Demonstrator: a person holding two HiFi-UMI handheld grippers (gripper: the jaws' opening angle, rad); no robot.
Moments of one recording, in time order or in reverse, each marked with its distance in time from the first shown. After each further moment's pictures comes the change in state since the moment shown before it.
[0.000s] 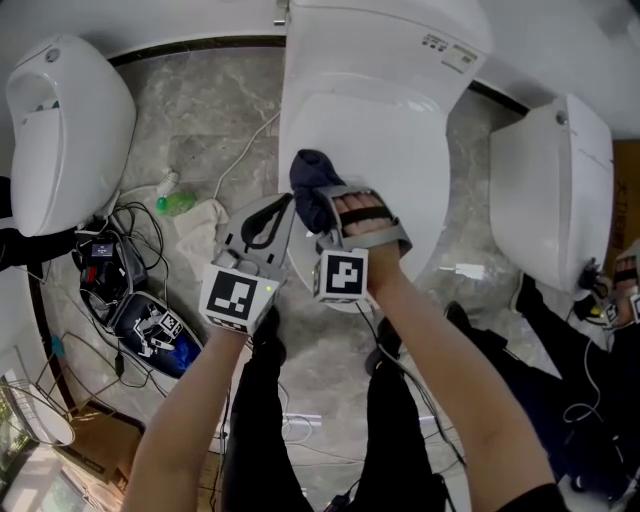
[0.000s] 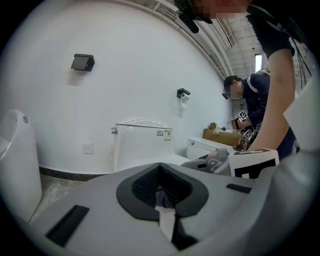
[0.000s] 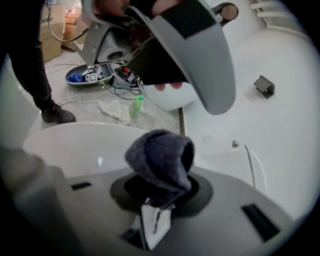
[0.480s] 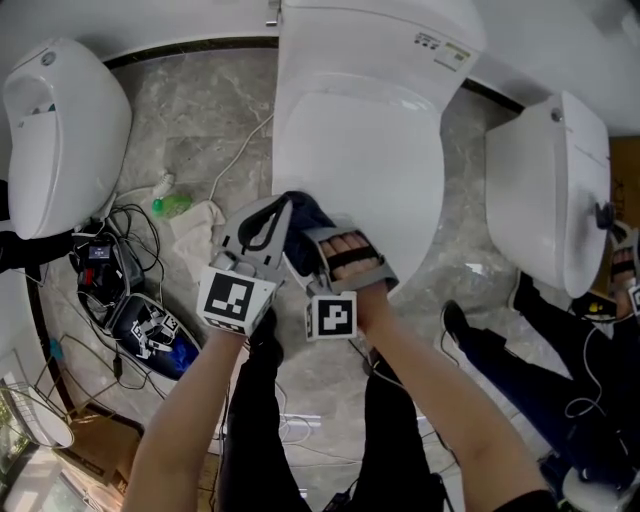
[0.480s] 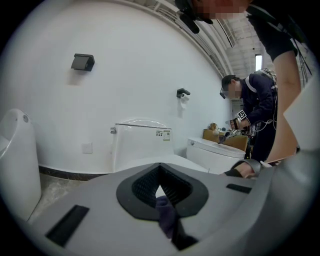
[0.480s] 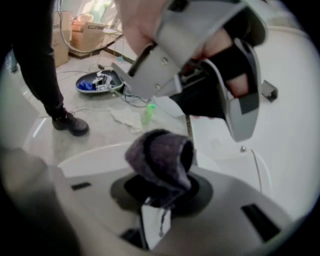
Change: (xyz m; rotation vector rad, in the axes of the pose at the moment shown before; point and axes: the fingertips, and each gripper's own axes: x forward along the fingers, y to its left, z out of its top) left arm 0.001 -0.006 -0.001 -0.019 0.002 0.002; right arm -0.041 0.055 0.027 0.031 -0.065 0.038
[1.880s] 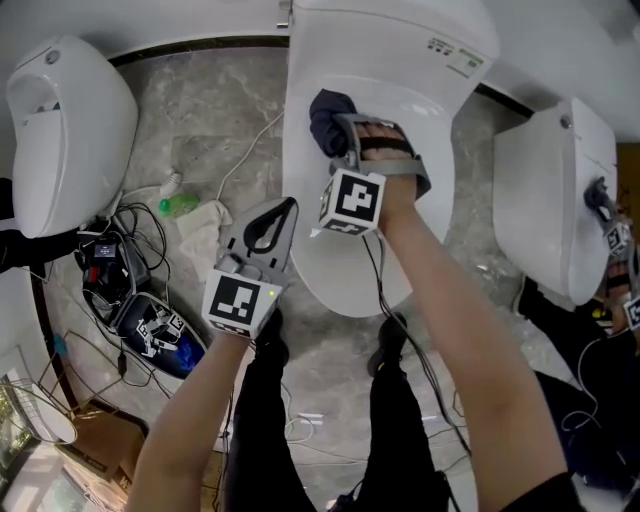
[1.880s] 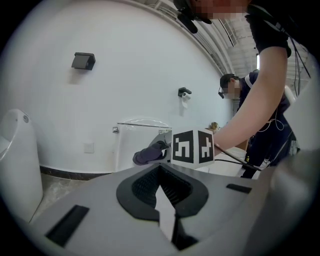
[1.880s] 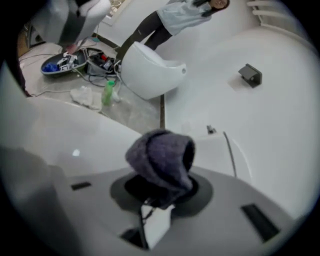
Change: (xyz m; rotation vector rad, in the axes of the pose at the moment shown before) left arm 0.002 0.011 0.001 0.012 0.014 0.005; right arm 0.083 -0.185 -0.068 -0.001 0.158 -0.192
